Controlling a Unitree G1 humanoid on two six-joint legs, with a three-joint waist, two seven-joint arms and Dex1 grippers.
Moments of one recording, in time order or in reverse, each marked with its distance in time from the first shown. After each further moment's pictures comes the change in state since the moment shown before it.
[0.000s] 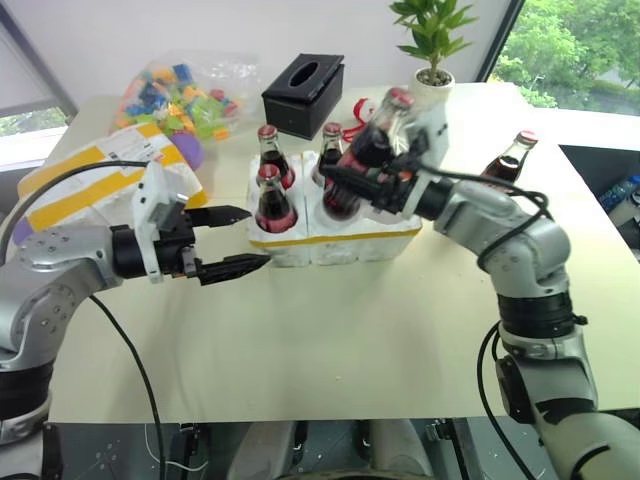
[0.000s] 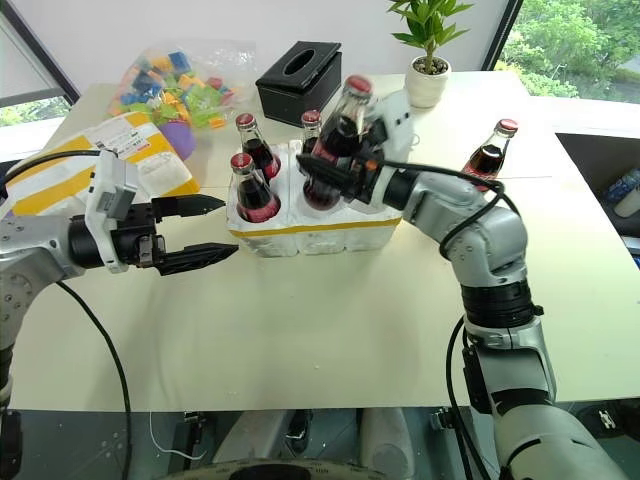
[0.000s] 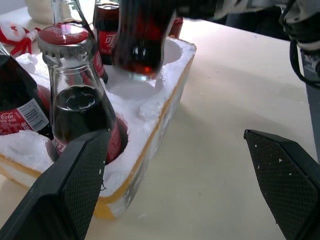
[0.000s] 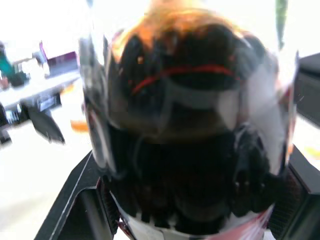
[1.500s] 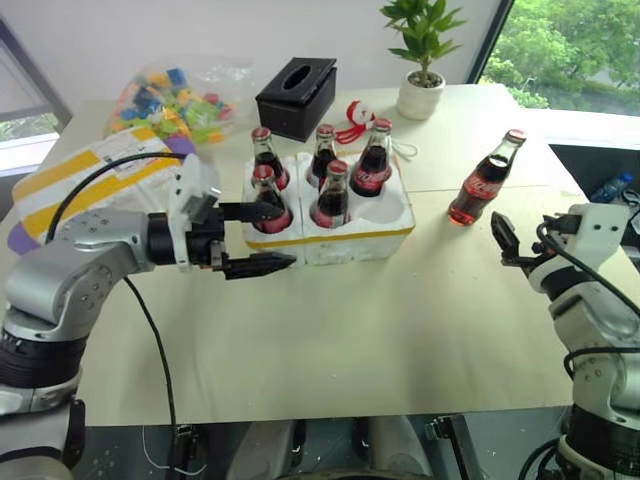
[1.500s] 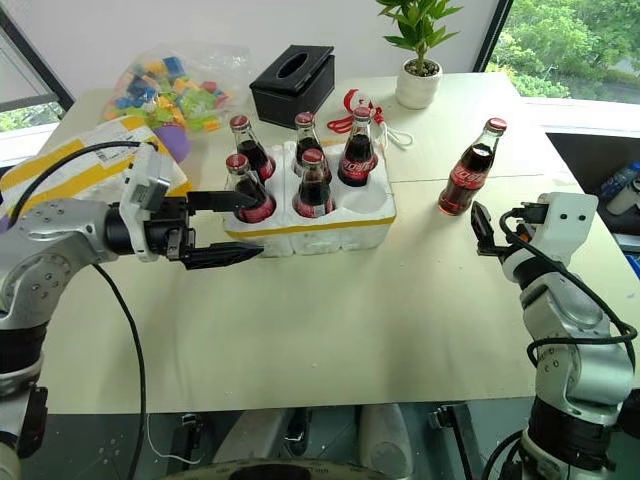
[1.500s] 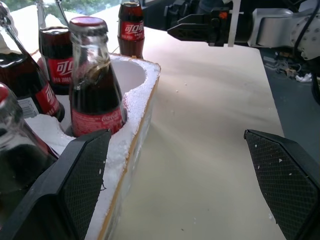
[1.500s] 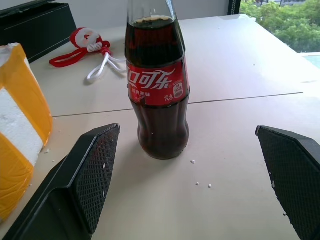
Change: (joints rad) left arm -0.147 -0.056 -0.163 0.100 0.047 -0.062 -0.083; right arm 0.579 0.020 -0.552 -0.272 -0.231 -0.032 -0.366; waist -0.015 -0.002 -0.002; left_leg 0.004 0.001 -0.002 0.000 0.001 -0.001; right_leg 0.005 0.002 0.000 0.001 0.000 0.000
